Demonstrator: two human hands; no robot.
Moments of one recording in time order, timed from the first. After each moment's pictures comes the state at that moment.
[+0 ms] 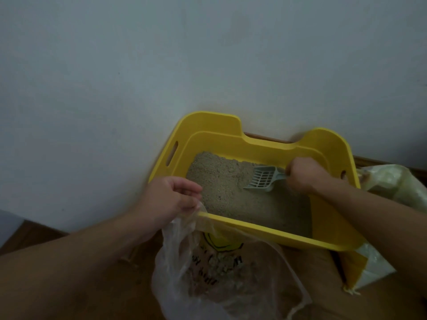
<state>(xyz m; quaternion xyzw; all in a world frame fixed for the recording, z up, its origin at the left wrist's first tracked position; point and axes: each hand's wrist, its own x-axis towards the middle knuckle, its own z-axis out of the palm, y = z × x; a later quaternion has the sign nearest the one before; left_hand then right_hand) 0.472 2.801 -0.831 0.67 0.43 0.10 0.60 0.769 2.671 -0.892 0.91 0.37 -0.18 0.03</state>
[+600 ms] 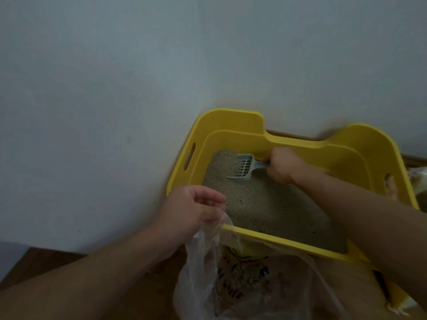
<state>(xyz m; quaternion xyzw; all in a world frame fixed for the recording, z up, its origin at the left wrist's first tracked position) 0.472 2.812 -0.840 0.63 0.44 0.07 0.64 0.740 2.771 -0.922 0.87 0.43 -0.22 -0.04</state>
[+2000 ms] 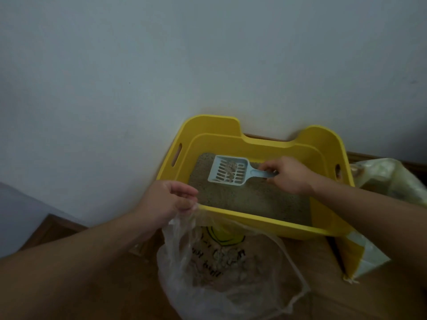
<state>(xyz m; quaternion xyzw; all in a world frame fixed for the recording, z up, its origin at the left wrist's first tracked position) 0.453 2.799 -0.826 0.66 0.46 0.08 0.59 0.732 2.667 -0.872 0.82 0.47 -0.26 -0.16</state>
